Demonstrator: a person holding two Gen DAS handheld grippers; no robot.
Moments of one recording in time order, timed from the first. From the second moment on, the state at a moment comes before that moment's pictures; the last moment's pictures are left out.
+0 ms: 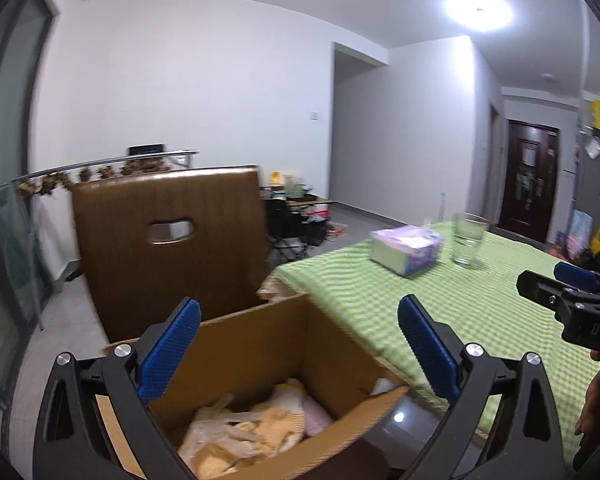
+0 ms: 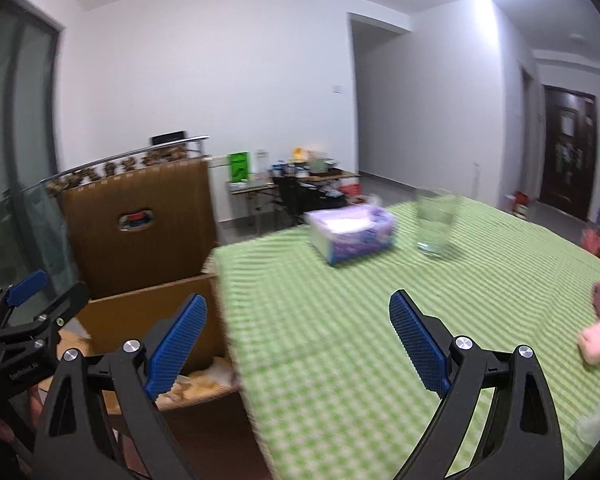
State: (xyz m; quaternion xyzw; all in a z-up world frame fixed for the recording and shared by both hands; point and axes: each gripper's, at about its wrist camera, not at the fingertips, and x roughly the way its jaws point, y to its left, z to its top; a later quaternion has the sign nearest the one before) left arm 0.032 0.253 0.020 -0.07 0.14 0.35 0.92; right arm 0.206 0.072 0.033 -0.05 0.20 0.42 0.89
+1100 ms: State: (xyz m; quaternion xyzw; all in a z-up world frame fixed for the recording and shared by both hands) left arm 0.335 -0.102 -0.023 -0.01 0.35 -0.10 0.93; right arm 0.254 -0.371 0.009 0.06 0.31 -0.05 0.95
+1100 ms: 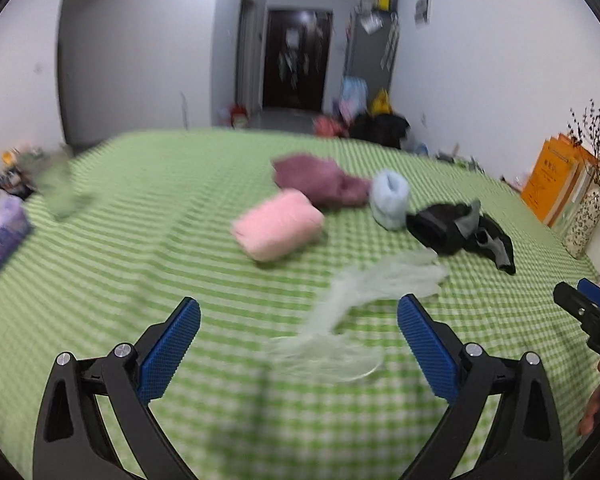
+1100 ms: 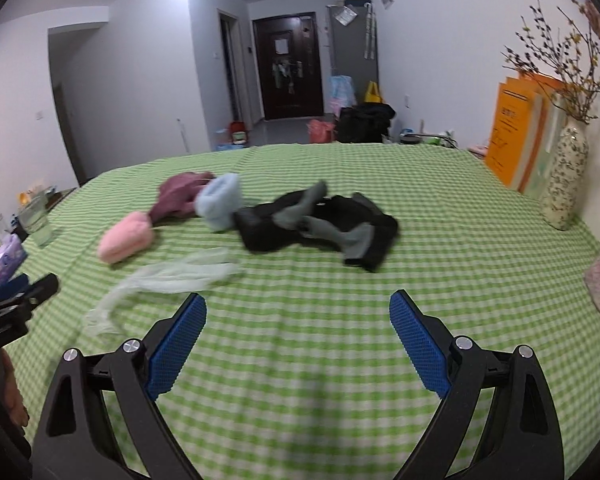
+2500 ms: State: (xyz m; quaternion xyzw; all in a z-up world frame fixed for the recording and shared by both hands) left arm 0.302 -0.137 0.053 0.03 0.30 -0.19 0.93; right arm 0.278 -0.411 0.040 0.01 0.33 -0.05 0.94
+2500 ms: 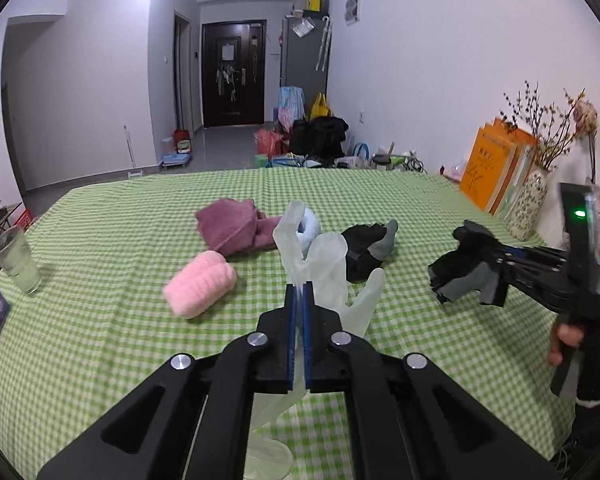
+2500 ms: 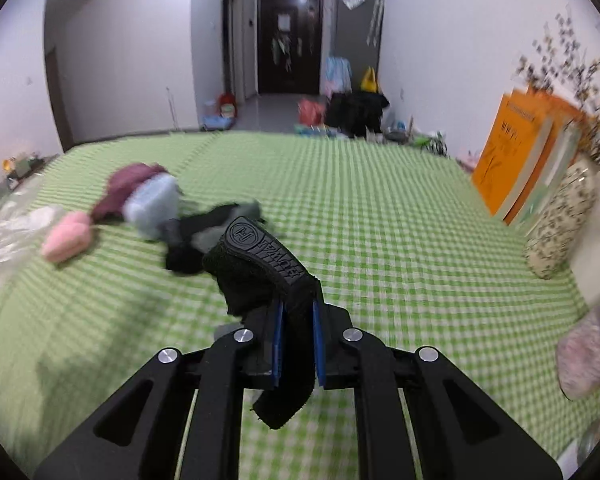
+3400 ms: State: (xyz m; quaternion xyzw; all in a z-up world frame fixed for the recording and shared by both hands) left arm 0.235 -0.074 0.090 -0.01 0.26 -0.15 0.95; right arm 0.236 -0.345 0.090 -0.02 0.28 0.01 0.96
